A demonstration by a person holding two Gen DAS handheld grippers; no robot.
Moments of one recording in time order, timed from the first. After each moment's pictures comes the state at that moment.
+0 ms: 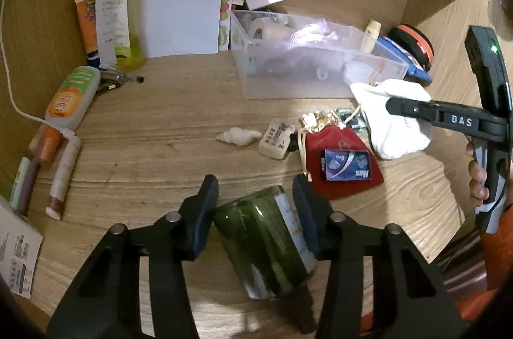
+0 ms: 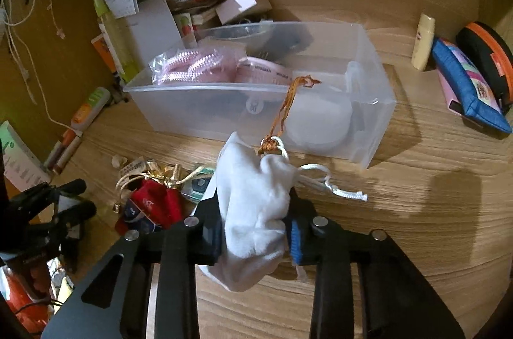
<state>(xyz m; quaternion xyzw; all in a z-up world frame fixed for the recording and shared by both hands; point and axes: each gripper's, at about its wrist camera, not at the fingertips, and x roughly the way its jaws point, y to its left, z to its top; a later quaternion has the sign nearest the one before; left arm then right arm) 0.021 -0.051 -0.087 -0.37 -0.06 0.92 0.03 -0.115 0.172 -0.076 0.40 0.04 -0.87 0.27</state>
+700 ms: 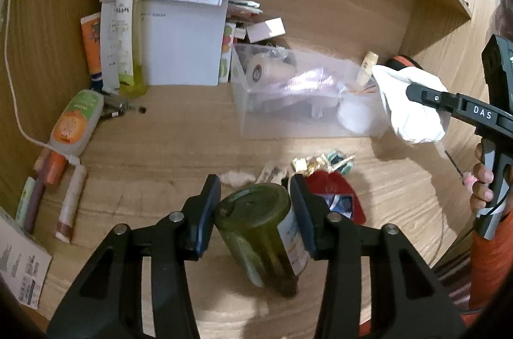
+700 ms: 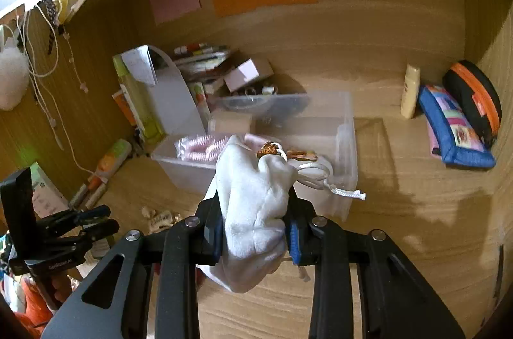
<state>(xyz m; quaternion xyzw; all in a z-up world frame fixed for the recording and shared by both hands) 0.012 -0.055 -0.053 -0.33 -0.09 0.94 0.03 -0.113 0.196 -0.013 0.32 -0.01 -0.90 0.29</state>
